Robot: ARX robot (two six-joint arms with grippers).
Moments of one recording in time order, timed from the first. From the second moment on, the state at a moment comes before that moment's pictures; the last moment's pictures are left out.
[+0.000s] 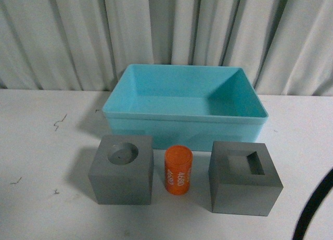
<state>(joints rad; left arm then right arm) 0.00 0.01 0.01 0.00 0.00 -0.02 0.16 1.27 0.41 0.37 0.12 0.10</state>
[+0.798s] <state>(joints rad) 0.00 0.01 0.01 0.00 0.00 -0.02 0.33 1.70 0.56 0.47 0.22 0.25</state>
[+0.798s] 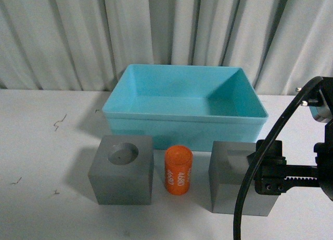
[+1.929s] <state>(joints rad) 0.00 0.01 0.01 0.00 0.00 -0.02 0.32 1.84 0.63 0.50 0.22 0.28</state>
